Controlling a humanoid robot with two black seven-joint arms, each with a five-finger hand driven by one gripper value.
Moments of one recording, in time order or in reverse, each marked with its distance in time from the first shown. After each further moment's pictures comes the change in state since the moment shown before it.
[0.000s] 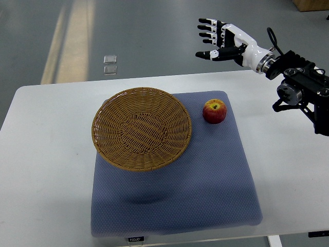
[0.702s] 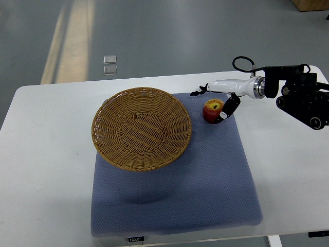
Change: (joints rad) left arm 0.000 0.000 0.000 0.000 0.000 0.000 0.000; right arm 0.037 -0.040 -0.214 0.053 -0.773 -0.040 0.006
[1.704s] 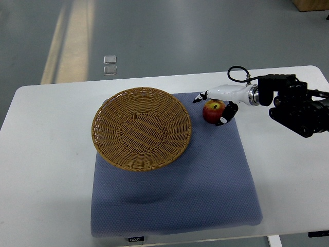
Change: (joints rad) left arm 0.000 0.000 0.000 0.000 0.000 0.000 -0.001; right arm 0.001 0.063 -0.108 -0.088 -0.026 -0.116 -0.002
